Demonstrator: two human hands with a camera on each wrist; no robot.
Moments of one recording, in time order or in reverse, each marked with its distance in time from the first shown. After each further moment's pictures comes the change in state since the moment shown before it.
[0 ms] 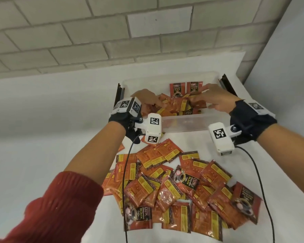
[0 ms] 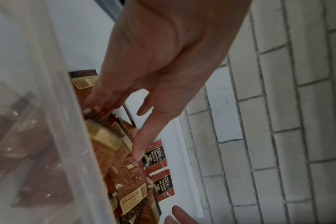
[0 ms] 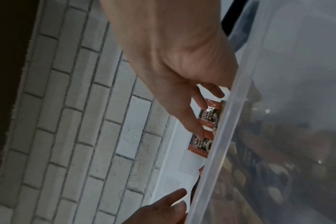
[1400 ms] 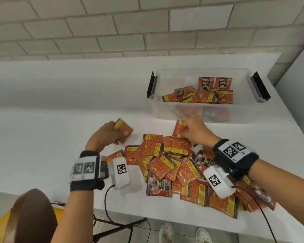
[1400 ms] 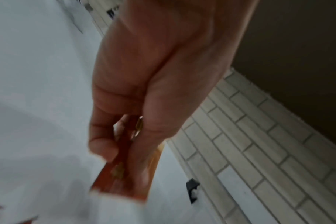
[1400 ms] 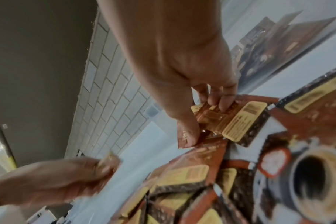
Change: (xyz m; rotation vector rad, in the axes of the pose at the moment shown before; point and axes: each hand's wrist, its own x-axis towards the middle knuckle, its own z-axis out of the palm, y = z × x) left_hand -0.147 -0.202 -0.051 -0.045 0.288 -0.081; right_hand -0.083 0.045 0.141 -0.665 -0.190 -0.376
